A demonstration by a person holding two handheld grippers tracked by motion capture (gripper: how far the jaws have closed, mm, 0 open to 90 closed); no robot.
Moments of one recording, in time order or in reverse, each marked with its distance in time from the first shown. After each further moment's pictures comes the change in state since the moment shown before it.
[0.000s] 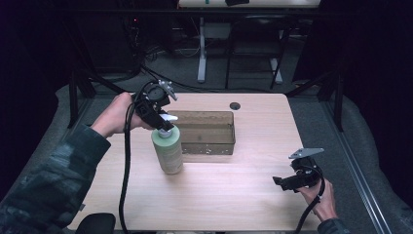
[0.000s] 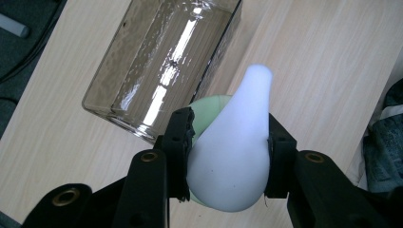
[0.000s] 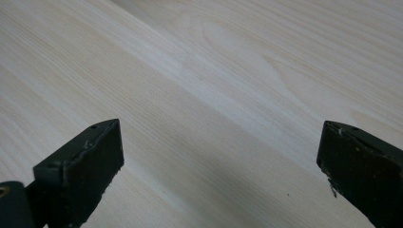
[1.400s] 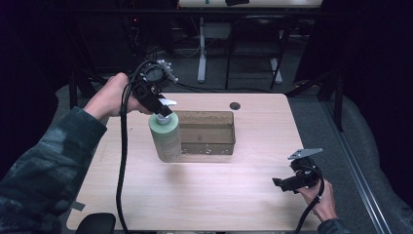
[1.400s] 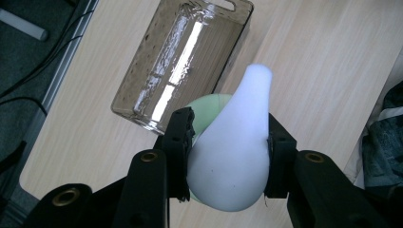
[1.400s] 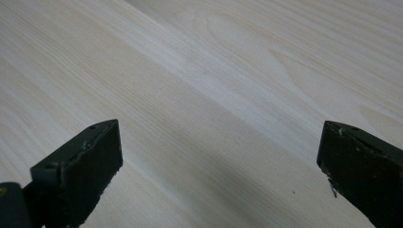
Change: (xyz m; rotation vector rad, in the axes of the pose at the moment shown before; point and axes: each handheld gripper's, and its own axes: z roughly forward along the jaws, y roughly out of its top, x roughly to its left) left arm 0.009 0.023 -0.040 0.015 0.034 0.010; right arm 0.000 -0.001 0.002 0.023 0.015 0.005
